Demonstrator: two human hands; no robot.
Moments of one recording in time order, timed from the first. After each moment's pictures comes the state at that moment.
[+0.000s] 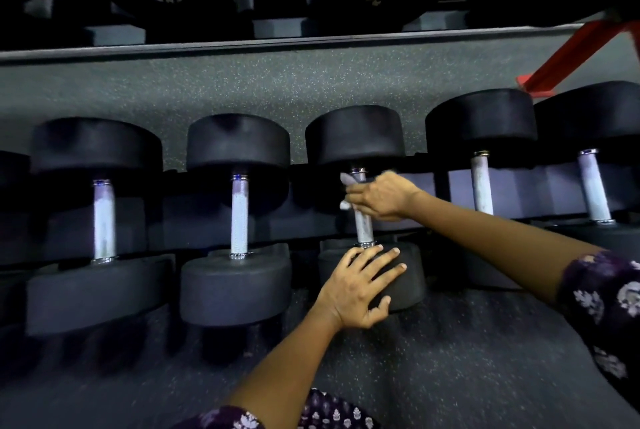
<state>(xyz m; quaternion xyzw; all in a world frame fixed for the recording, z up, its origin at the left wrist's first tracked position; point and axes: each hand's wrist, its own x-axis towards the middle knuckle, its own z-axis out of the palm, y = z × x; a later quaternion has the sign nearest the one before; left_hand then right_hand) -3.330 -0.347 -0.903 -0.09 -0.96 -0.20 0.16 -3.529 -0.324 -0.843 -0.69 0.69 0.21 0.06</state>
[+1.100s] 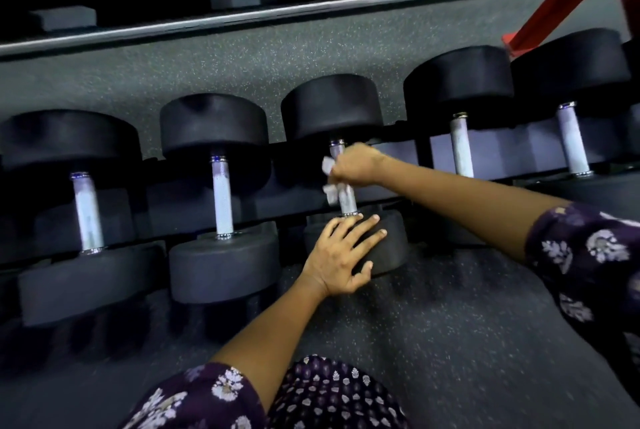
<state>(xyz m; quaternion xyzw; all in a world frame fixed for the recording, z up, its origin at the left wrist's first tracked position) -3.330 -0.346 -0.900 -0.10 -0.97 -0.18 0.15 -3.518 -0.336 -0.823 -0.65 0.71 0.22 0.14</state>
